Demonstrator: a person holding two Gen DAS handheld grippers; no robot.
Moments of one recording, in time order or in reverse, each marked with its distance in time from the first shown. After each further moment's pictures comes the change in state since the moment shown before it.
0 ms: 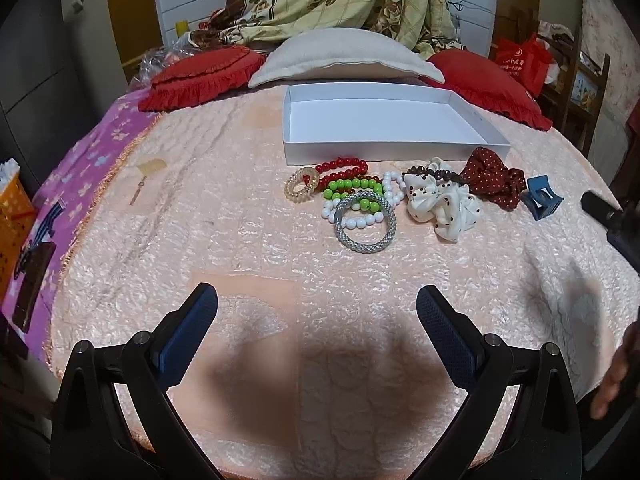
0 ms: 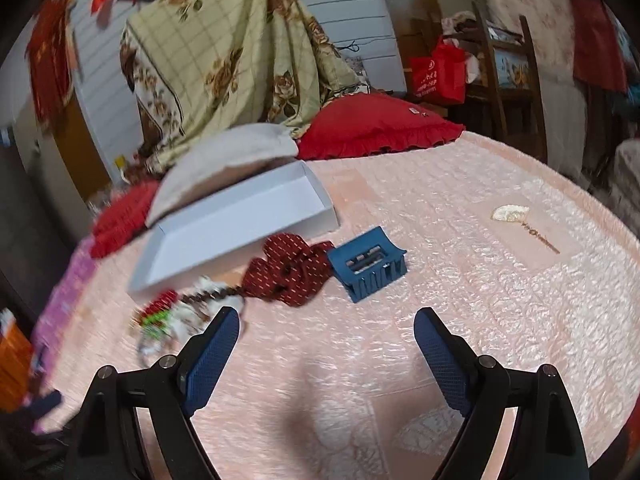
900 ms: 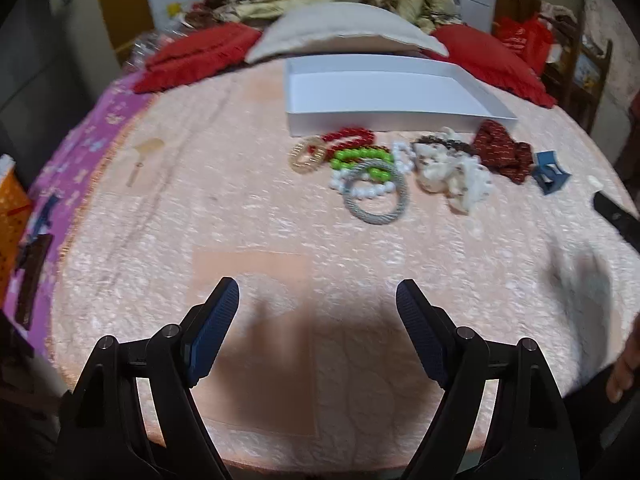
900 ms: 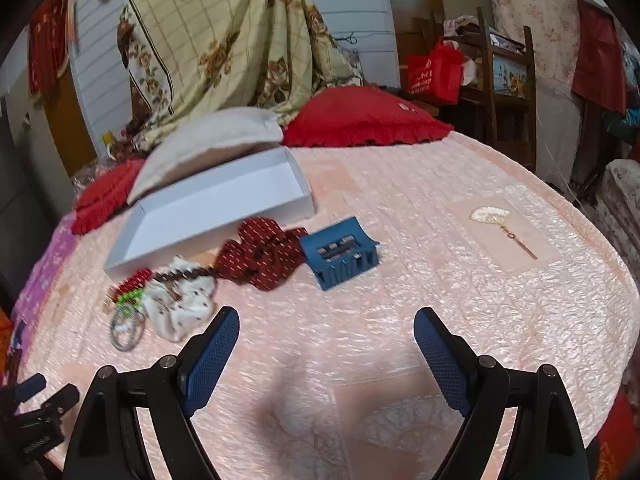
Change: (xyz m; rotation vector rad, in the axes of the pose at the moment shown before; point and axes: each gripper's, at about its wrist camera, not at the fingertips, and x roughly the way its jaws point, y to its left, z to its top) left arm 0.013 0.009 -0.007 0.014 0.090 -0.029; right arm 0.016 -0.010 -0.017 -0.114 0.038 -0.126
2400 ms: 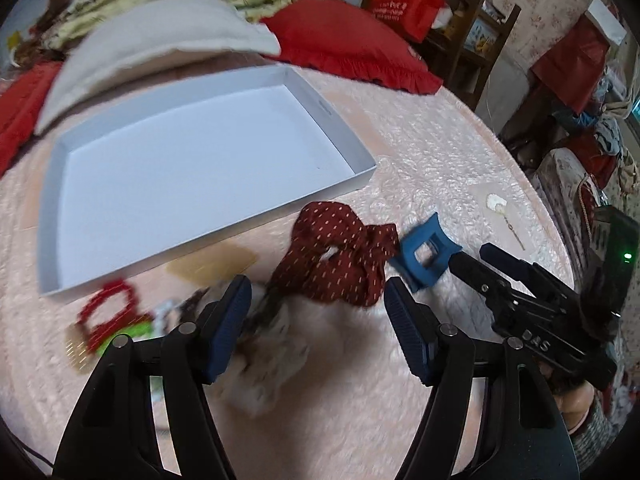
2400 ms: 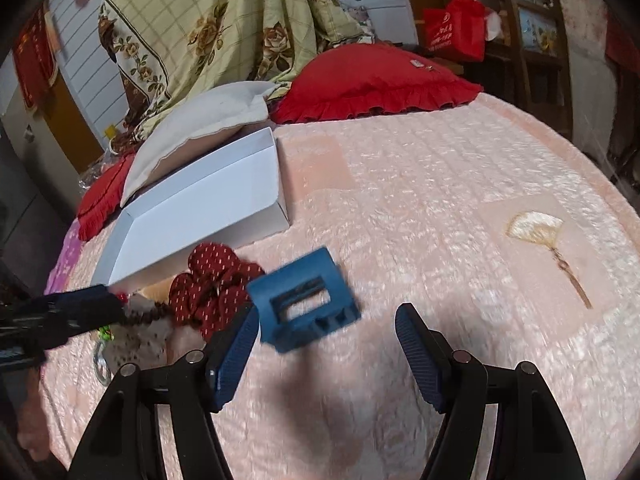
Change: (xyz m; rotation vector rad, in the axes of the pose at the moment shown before) left arm 0.082 -0.146 0.151 0.225 0.149 -0.419; right arm 0.096 -0.054 0.064 0.053 0.160 0.162
